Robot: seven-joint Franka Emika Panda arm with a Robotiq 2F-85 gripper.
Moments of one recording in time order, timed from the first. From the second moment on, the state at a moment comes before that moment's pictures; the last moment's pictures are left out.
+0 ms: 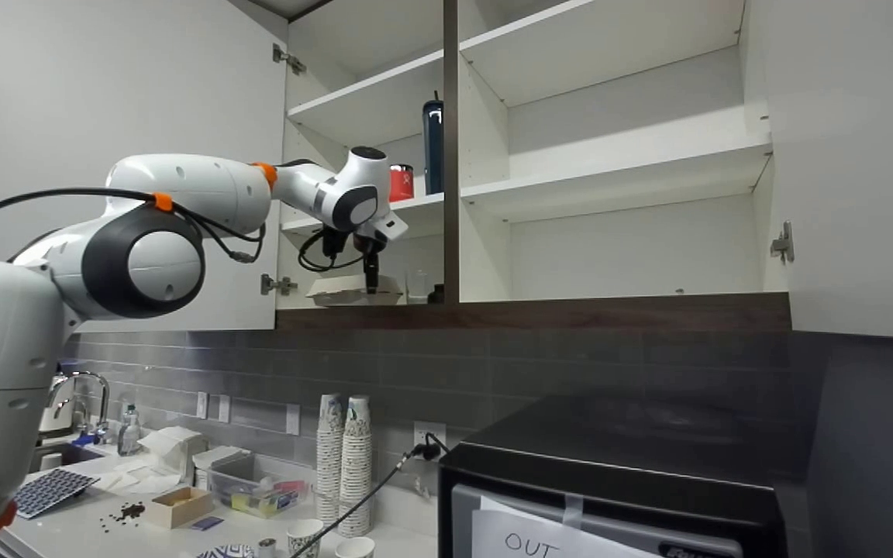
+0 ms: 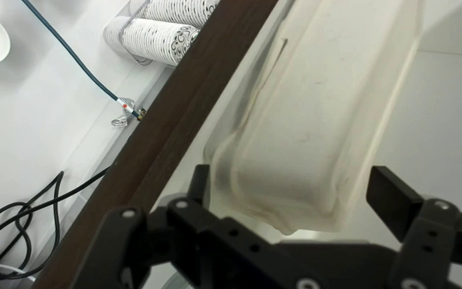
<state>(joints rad) -0.05 0.11 0.15 -1.21 0.47 2.03 0.80</state>
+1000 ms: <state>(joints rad) -0.05 0.11 0.15 -1.26 0.50 2.04 0.73</state>
